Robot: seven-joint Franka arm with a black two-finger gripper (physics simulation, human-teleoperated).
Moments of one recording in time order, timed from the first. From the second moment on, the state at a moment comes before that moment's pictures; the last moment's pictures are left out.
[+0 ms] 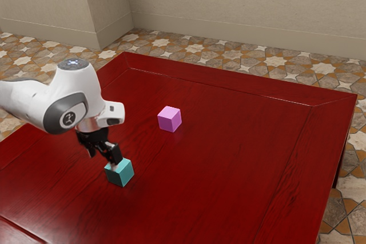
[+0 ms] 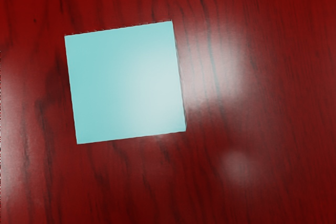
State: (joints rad) arm 0.04 -0.20 -0.06 -2.49 0.07 2.32 0.06
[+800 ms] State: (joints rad) arm 0.05 0.04 -0.03 -2.37 0.10 2.43 0.08
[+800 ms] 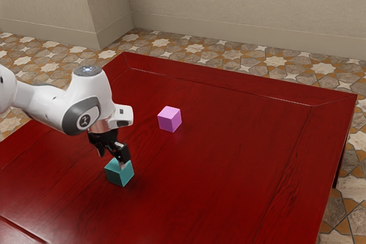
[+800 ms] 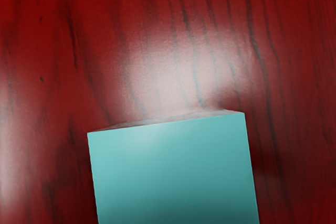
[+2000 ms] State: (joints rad) arm 0.04 0.17 -0.01 -2.31 0.09 2.47 0.08
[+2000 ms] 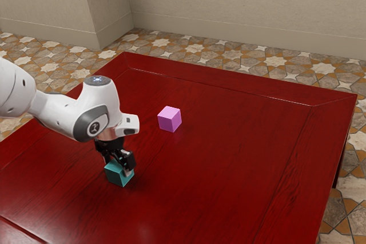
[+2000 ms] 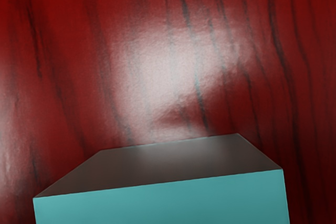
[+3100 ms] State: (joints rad) arm 0.04 0.14 -0.02 -2.08 0.10 2.37 0.06
